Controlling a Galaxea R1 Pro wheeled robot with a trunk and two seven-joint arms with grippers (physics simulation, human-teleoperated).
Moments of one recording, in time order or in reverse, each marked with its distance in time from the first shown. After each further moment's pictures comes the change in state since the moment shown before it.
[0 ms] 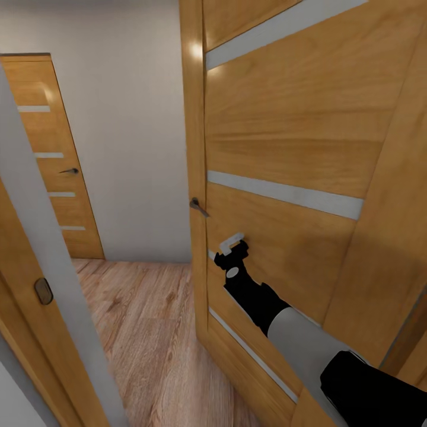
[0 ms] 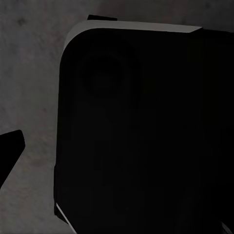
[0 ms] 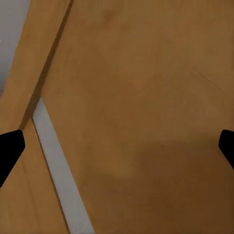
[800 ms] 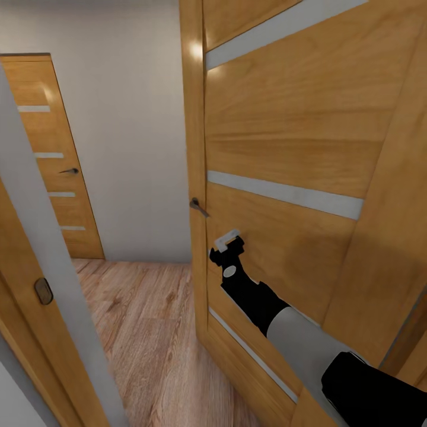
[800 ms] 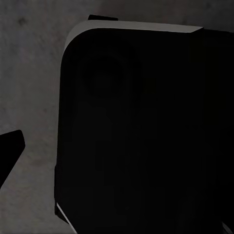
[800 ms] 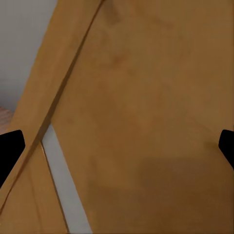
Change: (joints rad) left arm 0.000 0.001 0.000 0.000 0.002 0.000 0.000; right arm 0.000 0.000 0.035 -0.051 -0.006 -0.023 0.000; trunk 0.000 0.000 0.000
